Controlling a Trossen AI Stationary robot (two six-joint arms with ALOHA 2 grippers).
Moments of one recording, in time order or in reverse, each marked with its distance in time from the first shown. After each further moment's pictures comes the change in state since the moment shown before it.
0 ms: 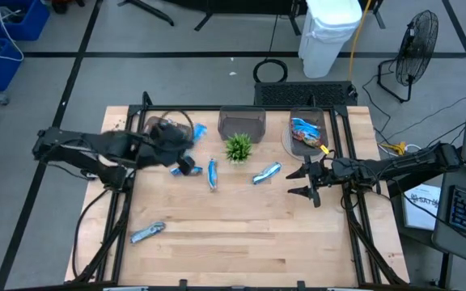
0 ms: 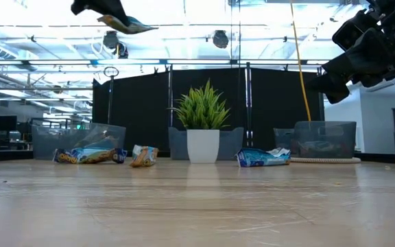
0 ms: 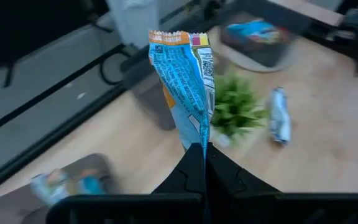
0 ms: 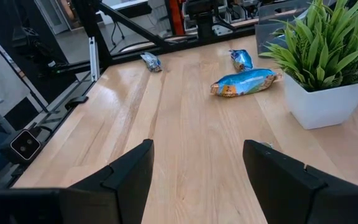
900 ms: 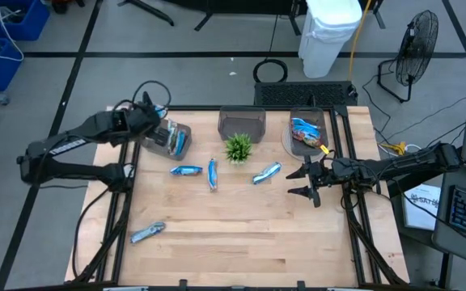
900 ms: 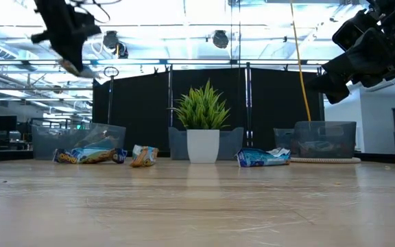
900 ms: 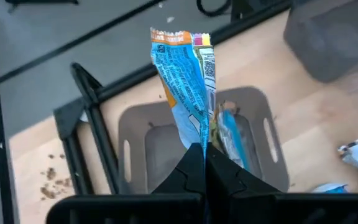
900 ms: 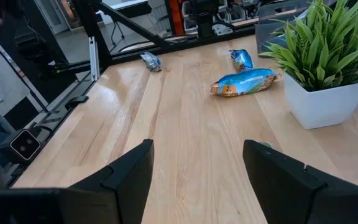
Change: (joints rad) left arm 0.554 -0.210 -0.210 -0.209 0.156 0.101; right arm 0.000 0.000 0.000 0.000 0.000 0.000
